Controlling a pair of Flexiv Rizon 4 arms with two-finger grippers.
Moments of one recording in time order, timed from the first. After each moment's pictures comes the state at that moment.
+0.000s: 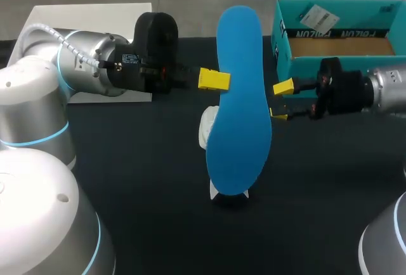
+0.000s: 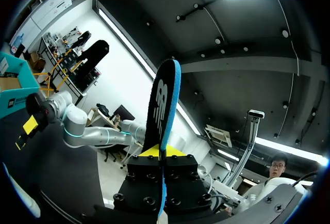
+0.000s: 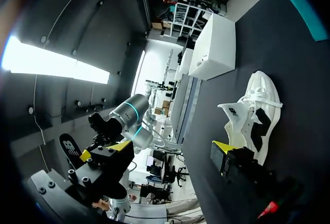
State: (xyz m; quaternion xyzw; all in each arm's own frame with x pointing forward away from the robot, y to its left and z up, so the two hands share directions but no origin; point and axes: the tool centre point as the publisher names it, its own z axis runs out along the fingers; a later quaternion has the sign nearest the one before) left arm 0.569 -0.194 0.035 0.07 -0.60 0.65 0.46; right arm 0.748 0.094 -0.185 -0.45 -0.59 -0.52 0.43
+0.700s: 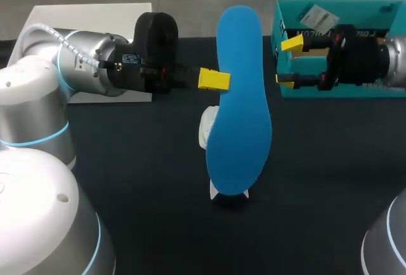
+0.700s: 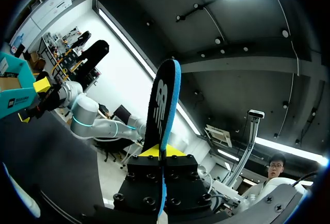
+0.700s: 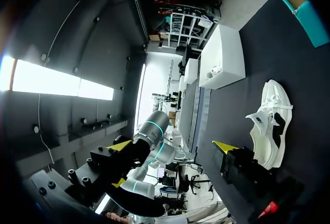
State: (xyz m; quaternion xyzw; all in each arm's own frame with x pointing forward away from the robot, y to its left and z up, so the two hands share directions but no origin) left arm 0.569 -0.194 0.035 0.07 -0.60 0.65 0.46; right arm 0.763 0.094 -0.091 -0.49 -0.53 -0.53 0.44
